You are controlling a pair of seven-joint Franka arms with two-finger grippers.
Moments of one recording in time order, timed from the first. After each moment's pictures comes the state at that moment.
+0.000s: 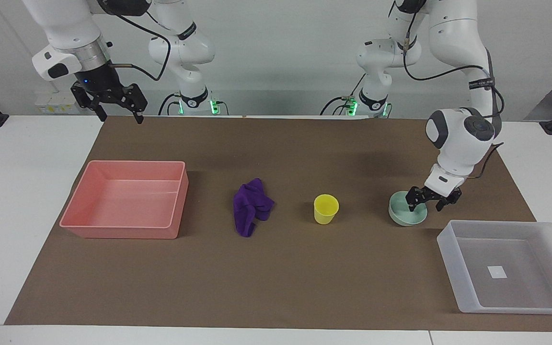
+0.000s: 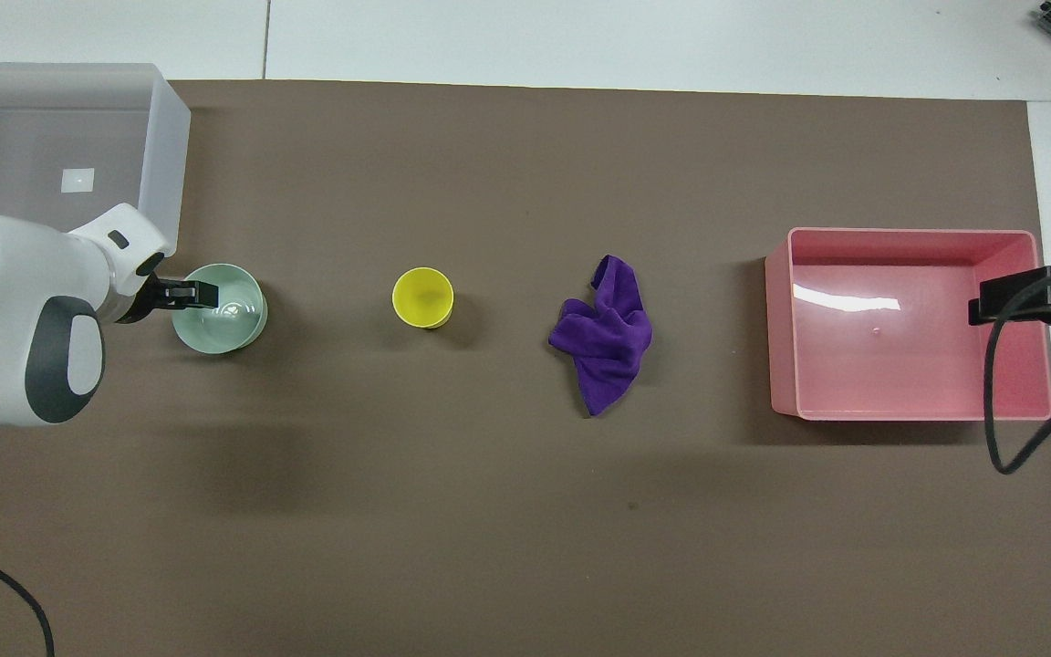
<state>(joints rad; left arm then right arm) 0.04 0.22 -0.06 -2.09 0.01 2.42 0.03 0.02 -0.07 -0.06 -1.60 0.00 1.55 0.06</state>
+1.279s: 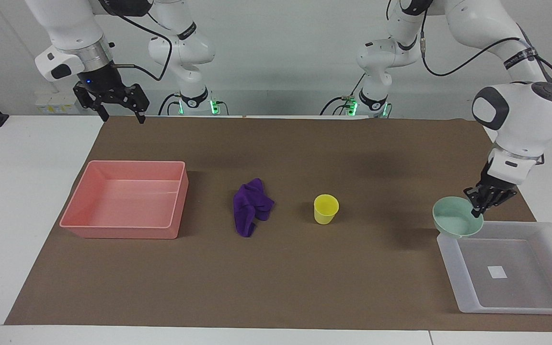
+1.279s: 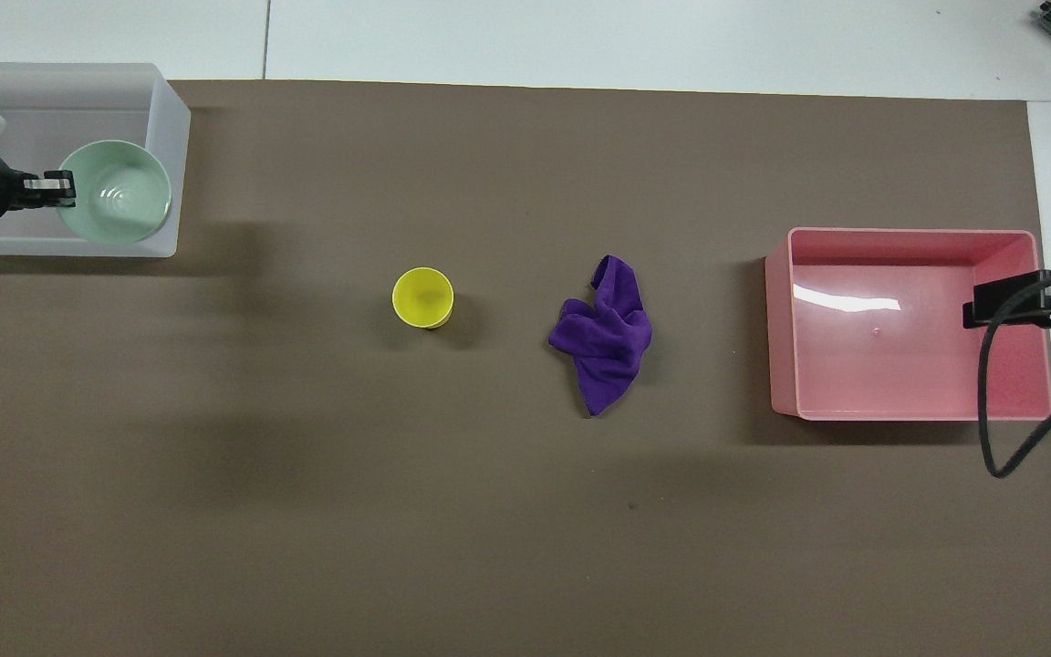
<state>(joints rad) 0.14 0.27 -0.05 -1.68 -0.01 2.24 0.03 0.03 -0.07 -0.06 -1.61 0.00 1.56 0.07</state>
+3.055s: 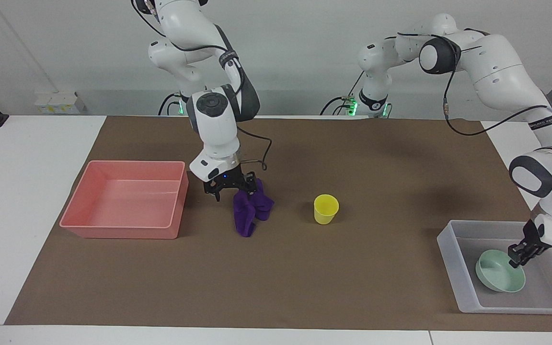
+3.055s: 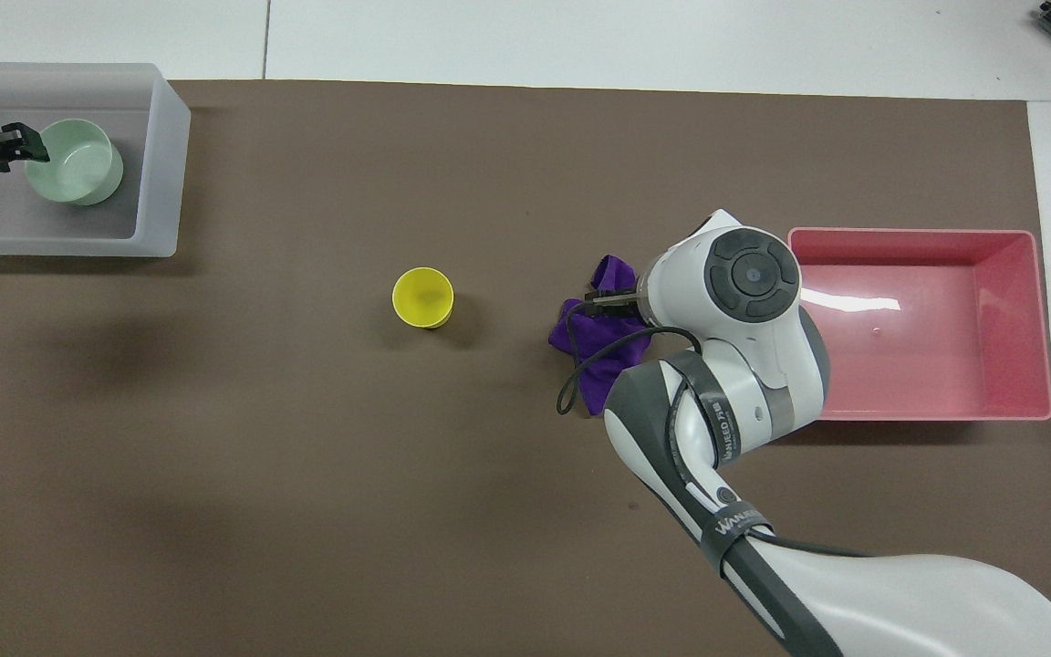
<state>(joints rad) 0.27 0.71 -0.07 -1.24 -0.01 2.27 0.03 0.43 0.29 -0.05 -1.92 0.00 2.34 0.36</state>
